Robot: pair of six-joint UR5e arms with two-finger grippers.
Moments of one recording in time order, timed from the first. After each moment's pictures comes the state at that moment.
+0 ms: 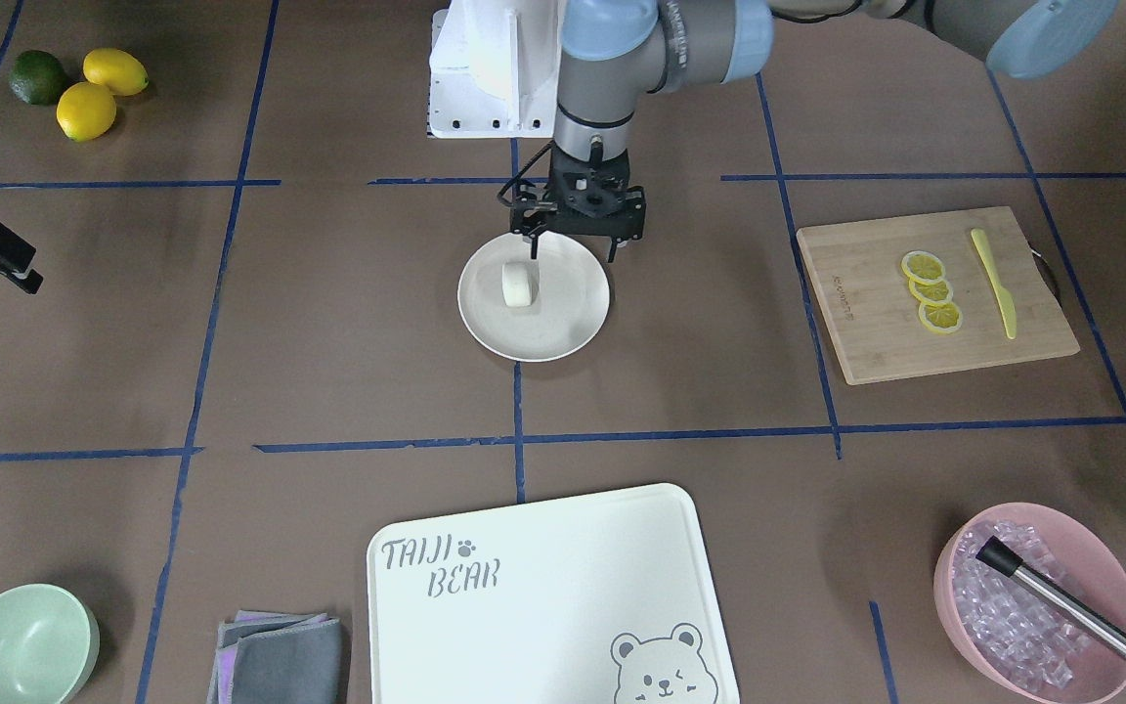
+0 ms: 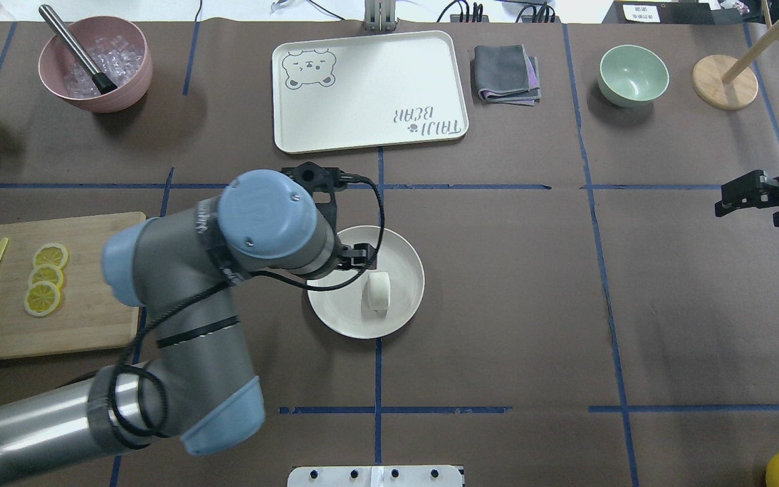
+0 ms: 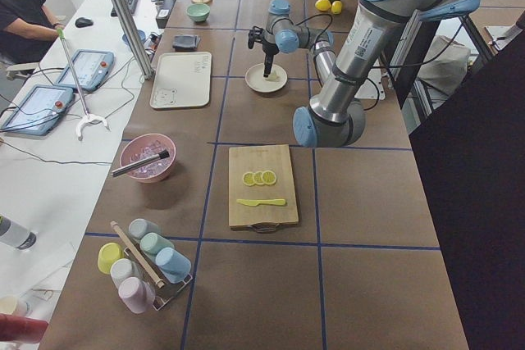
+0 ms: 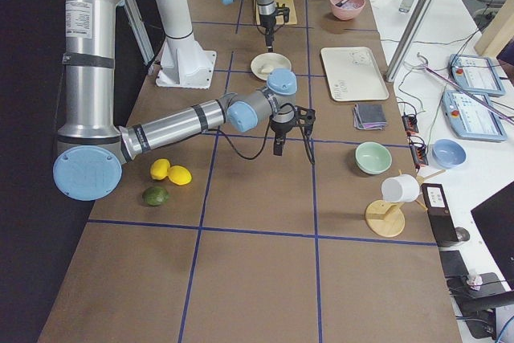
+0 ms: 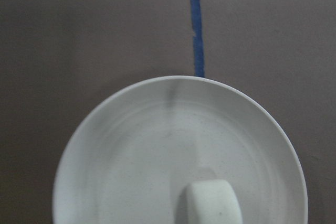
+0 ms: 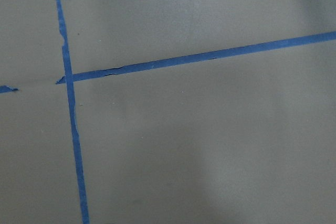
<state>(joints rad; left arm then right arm) -0.48 -2.21 -1.84 -1.55 -1.77 -1.22 1.13 -1.63 1.94 -1.35 2.28 0.81</state>
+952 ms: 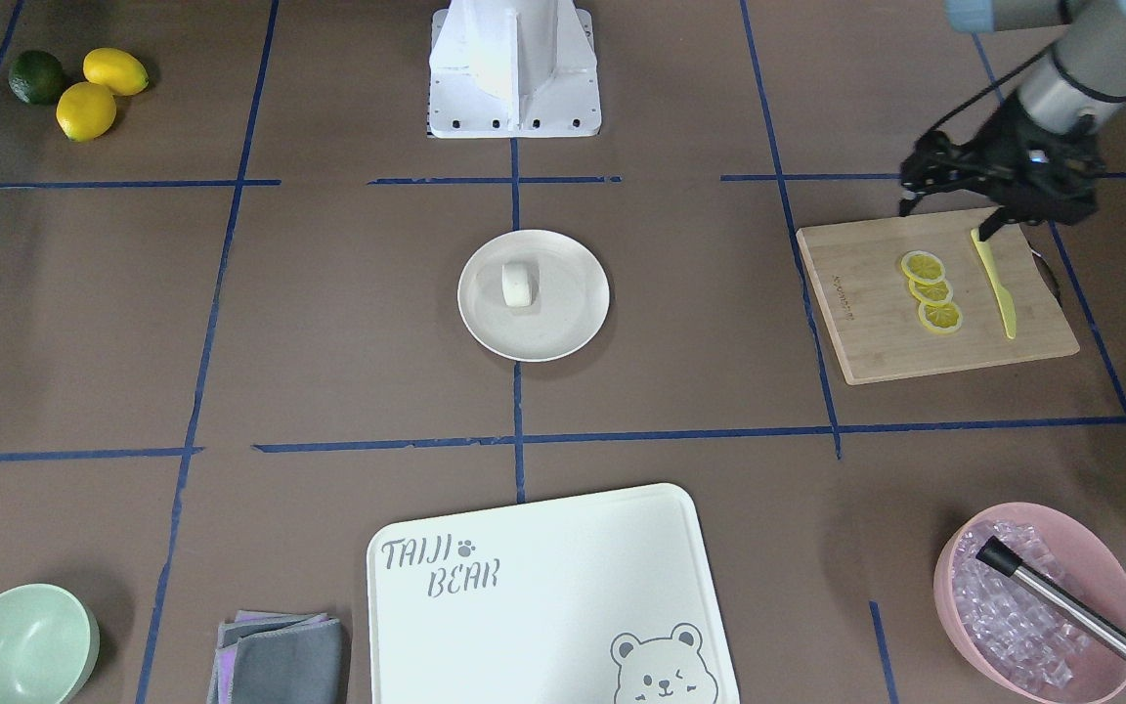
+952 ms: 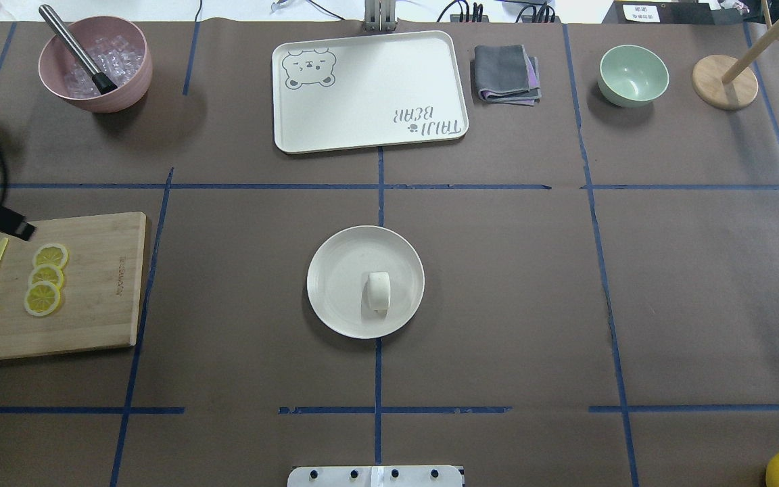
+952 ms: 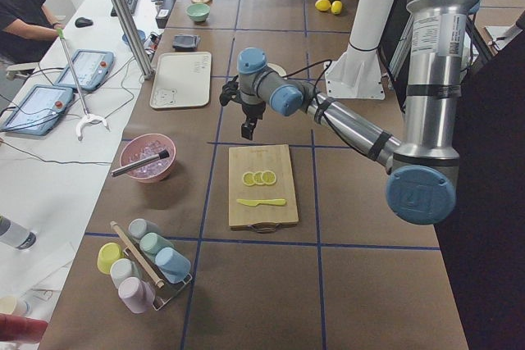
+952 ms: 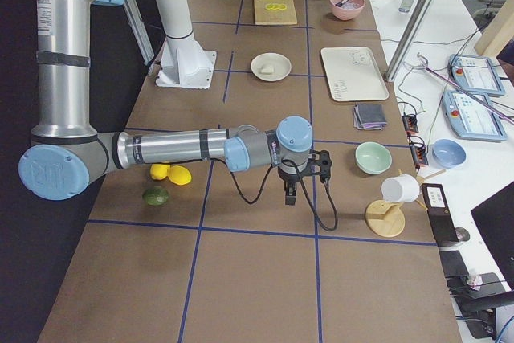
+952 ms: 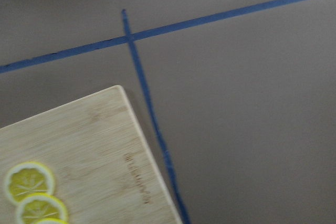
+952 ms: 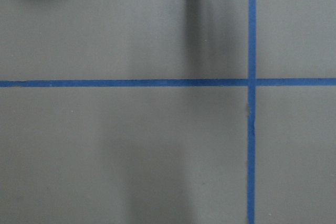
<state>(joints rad) -1.14 -1.53 -2.02 -1.66 -2.34 -0.29 1.47 -1.63 1.73 -1.47 2.41 0.21</state>
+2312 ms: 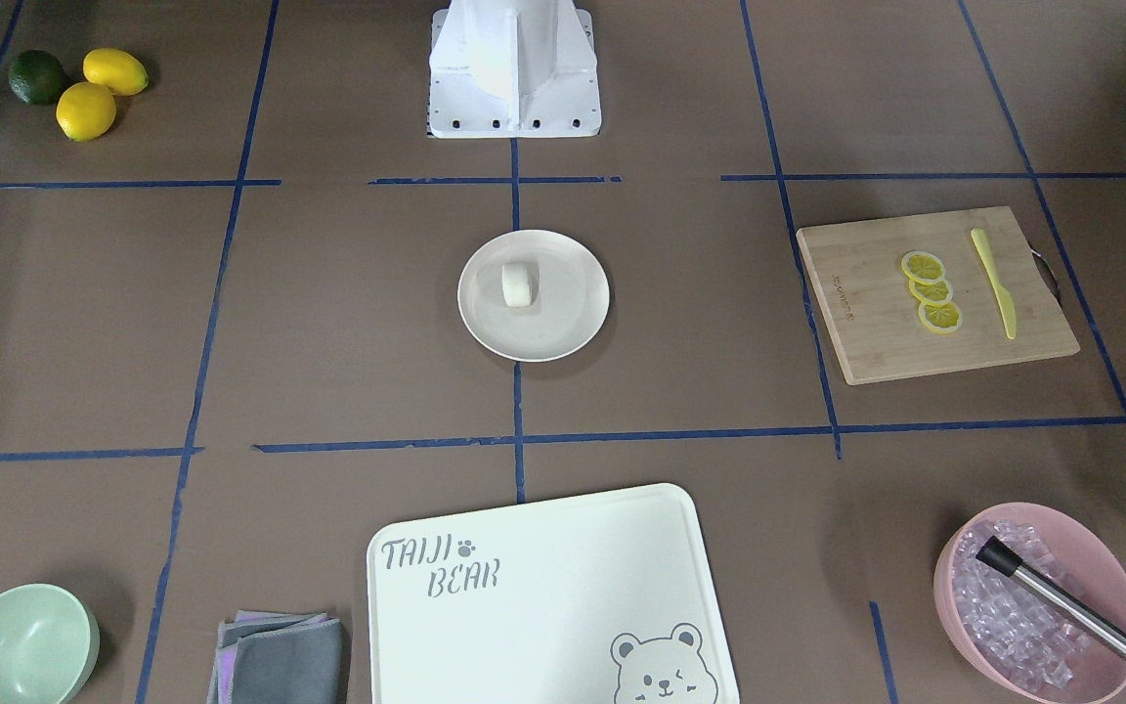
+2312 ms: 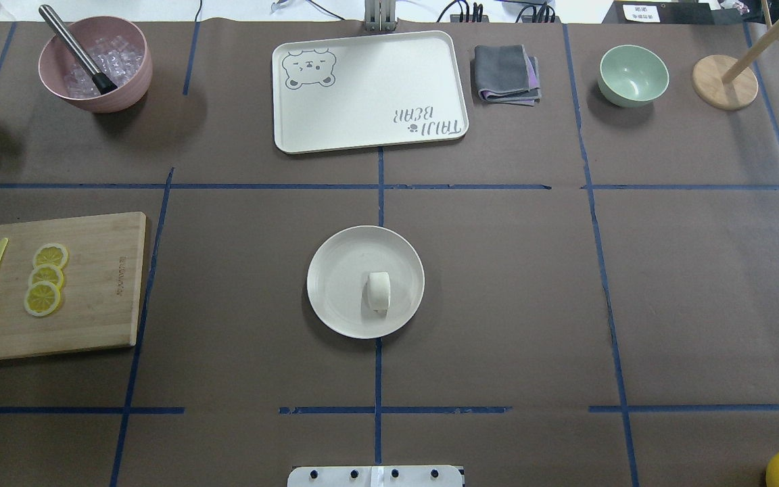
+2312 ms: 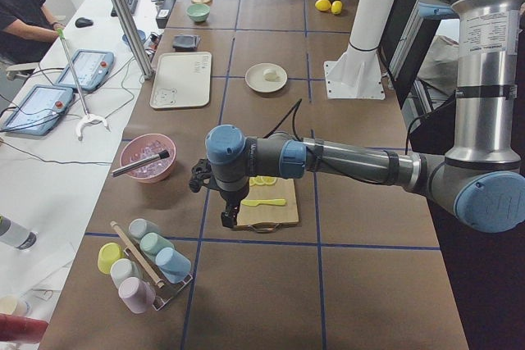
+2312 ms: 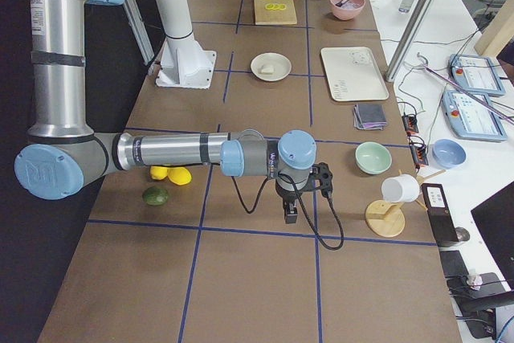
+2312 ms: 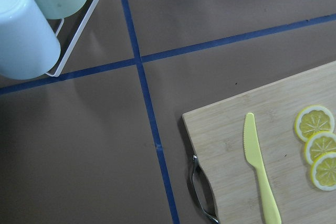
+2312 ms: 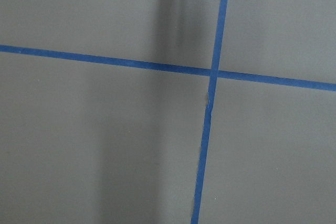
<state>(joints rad) -1.53 -1.50 -1.78 -1.47 -2.37 0.16 1.54 -1.62 1.70 -1.60 2.40 -0.06</state>
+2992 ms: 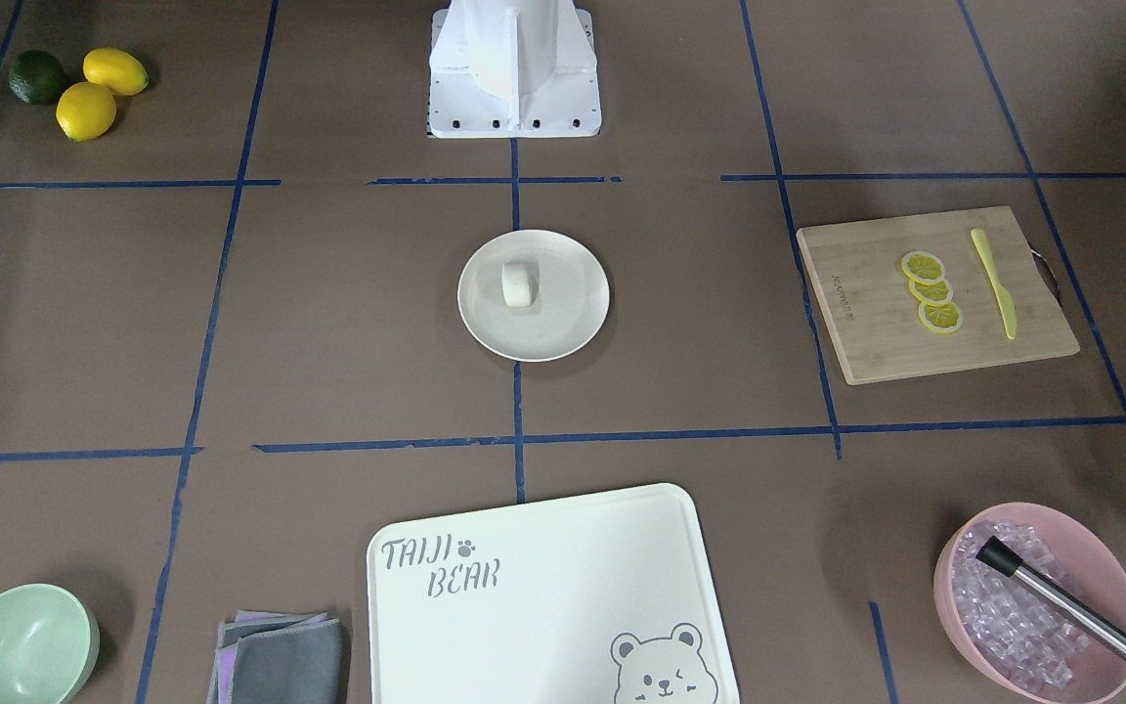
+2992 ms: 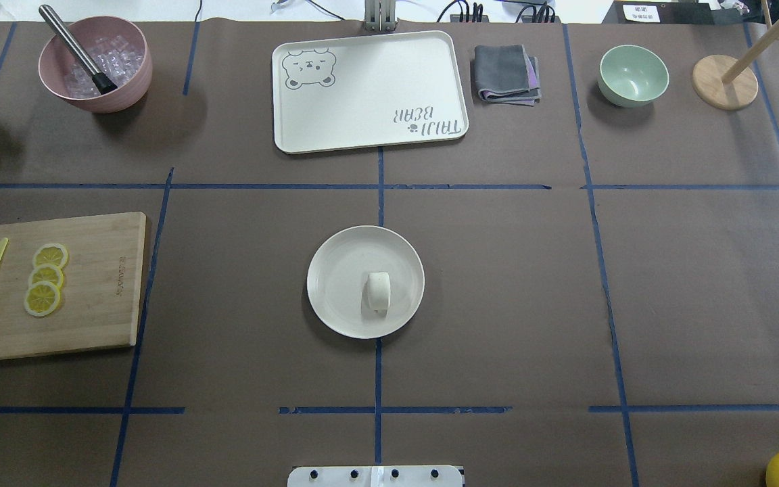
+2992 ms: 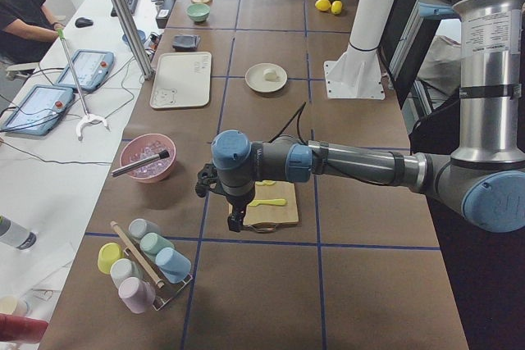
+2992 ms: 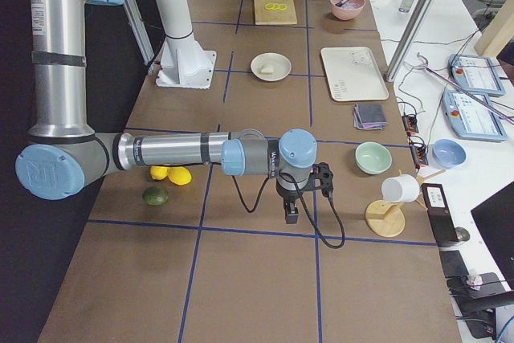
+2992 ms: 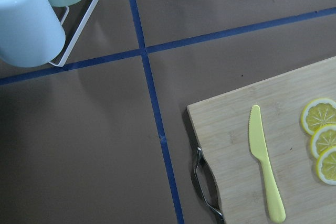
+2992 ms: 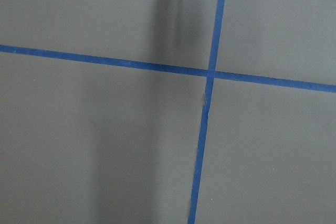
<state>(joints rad) -1.53 -1.45 -1.79 -1.48 -2.38 0.16 1.54 -1.62 1.71 -1.60 2.38 -0.05</state>
